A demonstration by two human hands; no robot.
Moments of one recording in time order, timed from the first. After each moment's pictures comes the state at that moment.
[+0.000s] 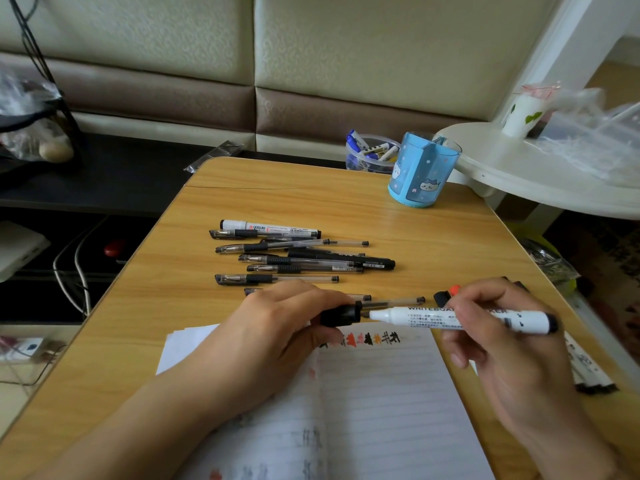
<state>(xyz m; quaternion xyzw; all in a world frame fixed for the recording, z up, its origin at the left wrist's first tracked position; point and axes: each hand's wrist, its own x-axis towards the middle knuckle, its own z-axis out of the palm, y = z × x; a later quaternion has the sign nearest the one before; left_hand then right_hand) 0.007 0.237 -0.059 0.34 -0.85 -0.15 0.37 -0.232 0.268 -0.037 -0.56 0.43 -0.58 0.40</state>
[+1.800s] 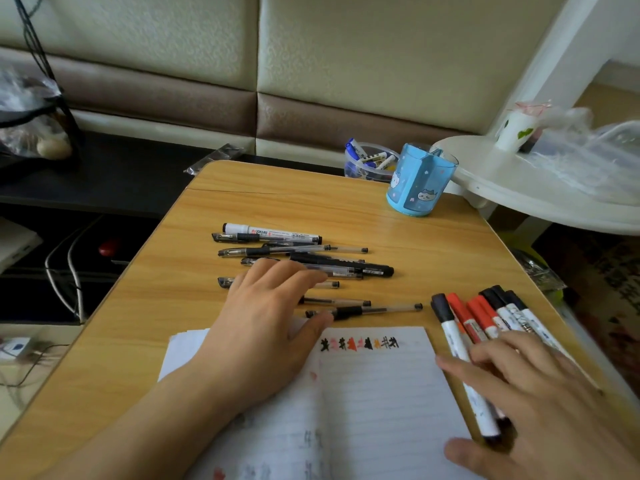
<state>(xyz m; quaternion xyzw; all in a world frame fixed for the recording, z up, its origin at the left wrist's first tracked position) 0.009 0.230 -0.073 0.49 -0.80 -0.05 0.35 -0.282 0.302 -0.037 -0.84 0.54 -0.02 -0.10</state>
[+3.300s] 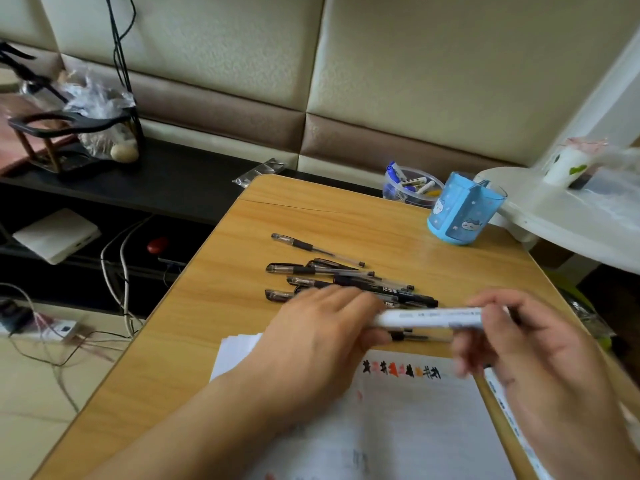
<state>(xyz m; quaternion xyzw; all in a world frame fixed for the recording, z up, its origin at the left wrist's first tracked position) 0.008 0.238 -0.054 0.42 -0.83 -0.03 0.37 -0.194 0.272 0.001 -0.65 0.44 -0.49 0.39</state>
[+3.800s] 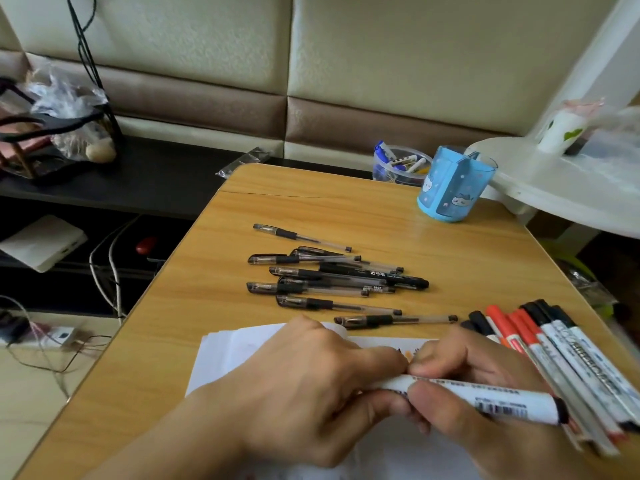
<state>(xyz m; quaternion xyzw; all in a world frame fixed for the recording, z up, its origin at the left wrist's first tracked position) 0.008 0.256 -0.040 0.28 -0.91 -0.16 0.28 -0.191 0.272 -0.031 -0.70 0.35 -0.45 0.43</state>
